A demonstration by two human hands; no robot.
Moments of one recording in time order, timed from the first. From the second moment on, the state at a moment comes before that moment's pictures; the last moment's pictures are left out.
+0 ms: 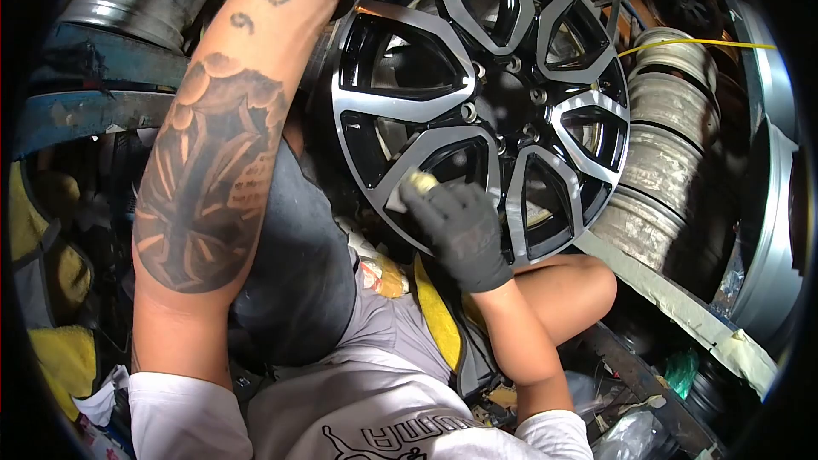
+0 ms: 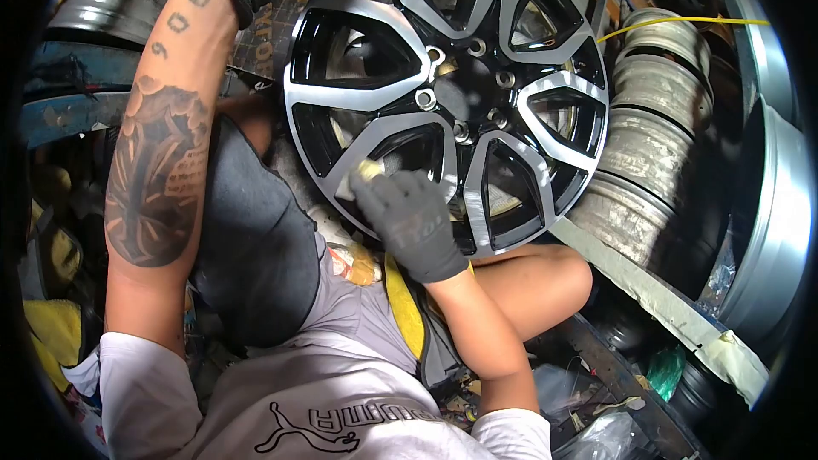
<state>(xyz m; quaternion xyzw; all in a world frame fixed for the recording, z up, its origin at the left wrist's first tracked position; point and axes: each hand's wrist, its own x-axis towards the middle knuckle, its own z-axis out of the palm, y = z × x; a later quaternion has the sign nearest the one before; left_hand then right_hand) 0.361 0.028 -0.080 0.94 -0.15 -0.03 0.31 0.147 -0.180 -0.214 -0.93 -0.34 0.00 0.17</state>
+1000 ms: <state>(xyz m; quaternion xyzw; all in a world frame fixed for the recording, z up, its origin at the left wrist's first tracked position) 0.326 0.019 -0.076 0.89 -0.12 0.04 0.44 0.178 -0.200 -0.231 -0.97 -0.09 -0.06 0.21</state>
